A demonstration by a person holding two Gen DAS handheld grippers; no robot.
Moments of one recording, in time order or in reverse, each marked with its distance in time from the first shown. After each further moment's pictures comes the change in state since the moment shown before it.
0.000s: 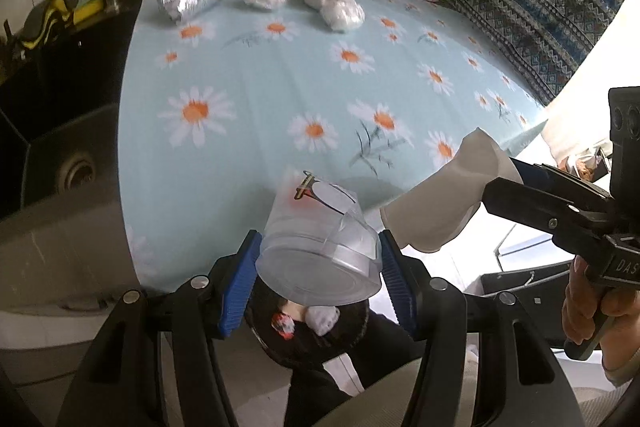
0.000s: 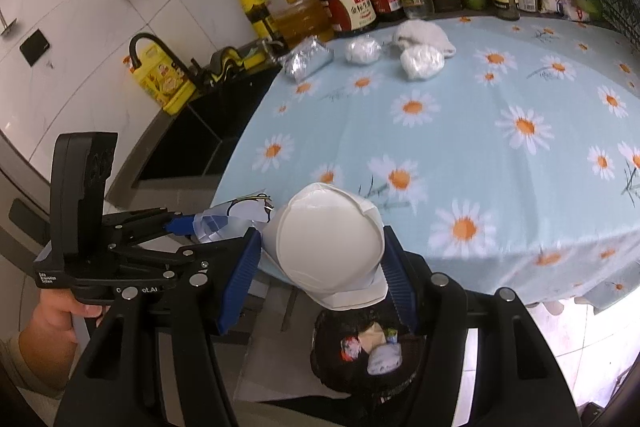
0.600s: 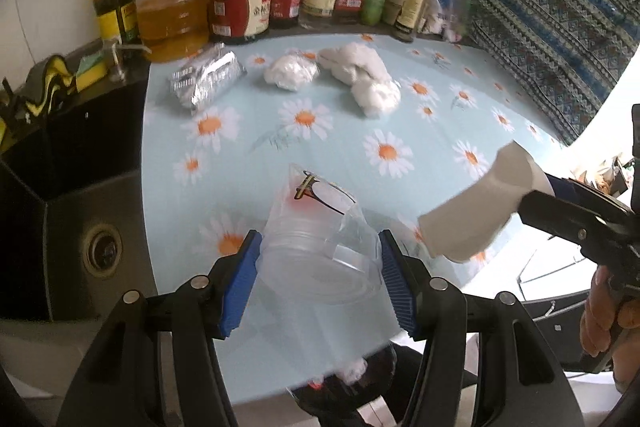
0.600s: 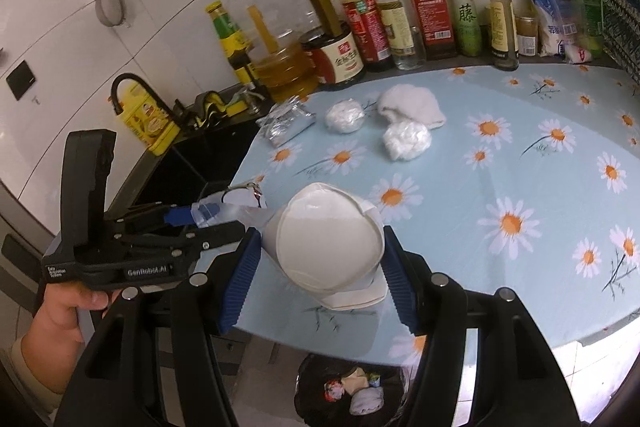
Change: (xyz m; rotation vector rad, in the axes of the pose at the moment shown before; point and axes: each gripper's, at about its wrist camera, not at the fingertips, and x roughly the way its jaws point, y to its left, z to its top) left arm -0.003 0.017 0.091 0.026 -0.095 0.078; right arm 0.004 -0.019 0.080 -0.010 -0.094 -0.022
